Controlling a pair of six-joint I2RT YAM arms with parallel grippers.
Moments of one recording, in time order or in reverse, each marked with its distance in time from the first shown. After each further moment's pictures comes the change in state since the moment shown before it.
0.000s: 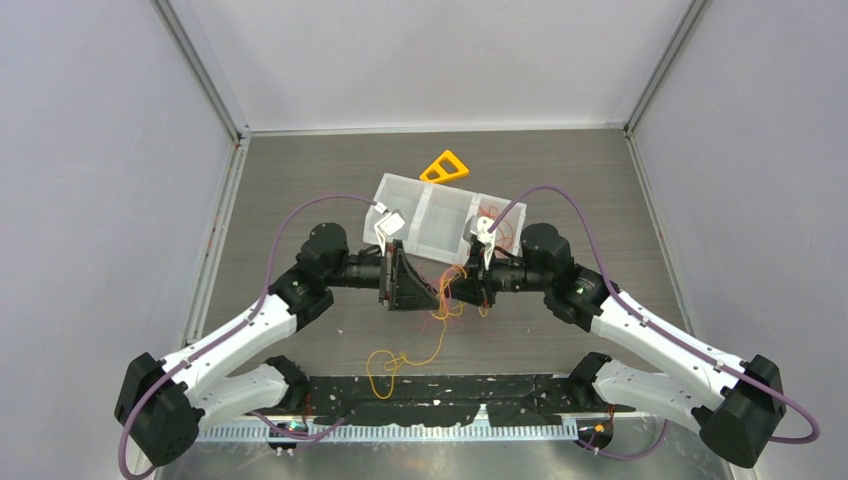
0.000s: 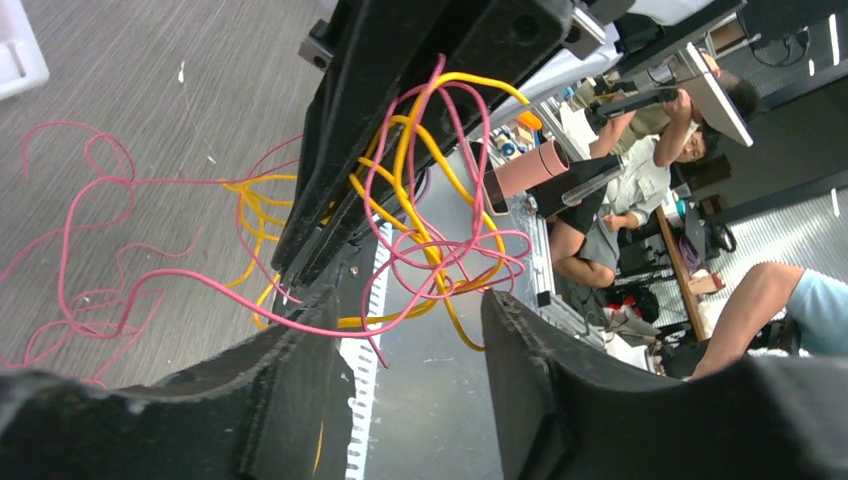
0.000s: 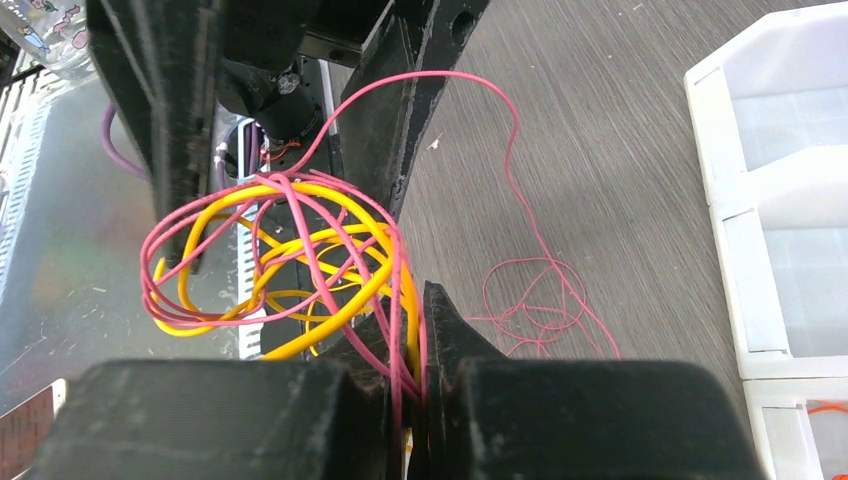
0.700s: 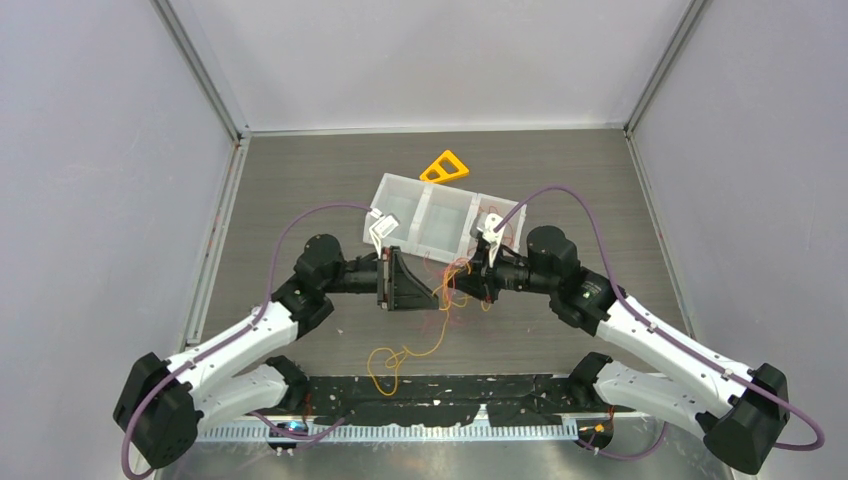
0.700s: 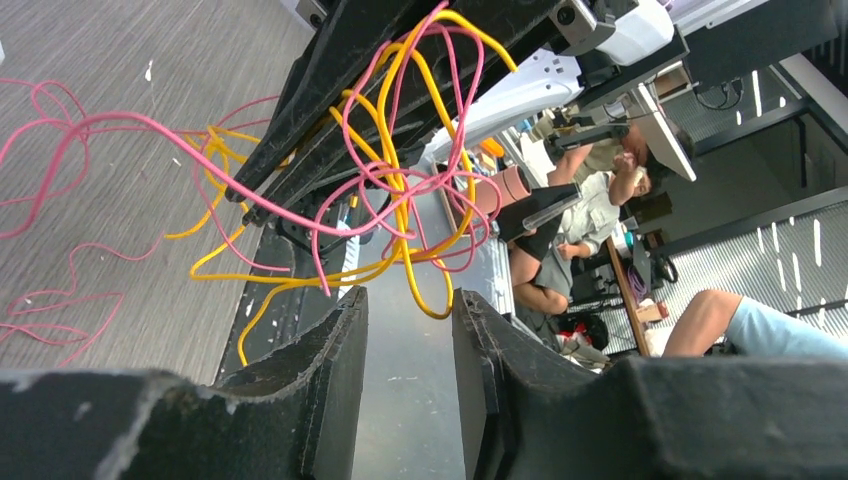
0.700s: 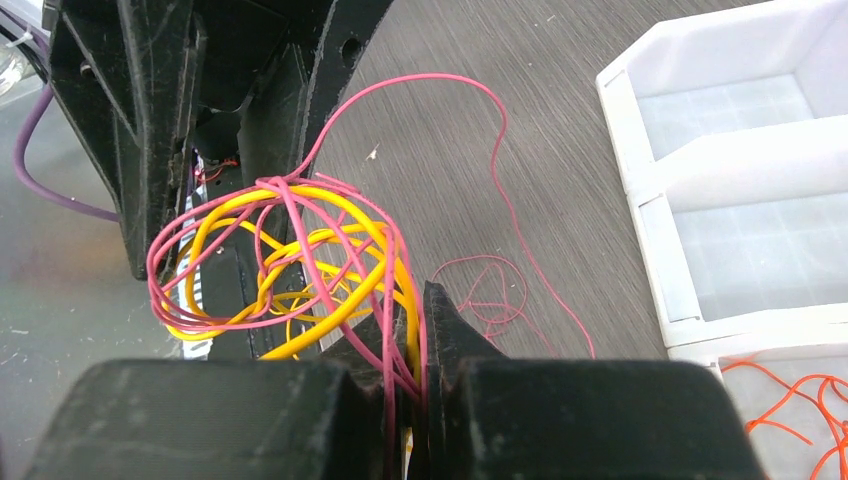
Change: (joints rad) left arm -0.003 -0.009 -0.104 0.190 -0.022 -0.177; right arm 0.003 -0.046 -0.006 -0.015 0.142 -0.024
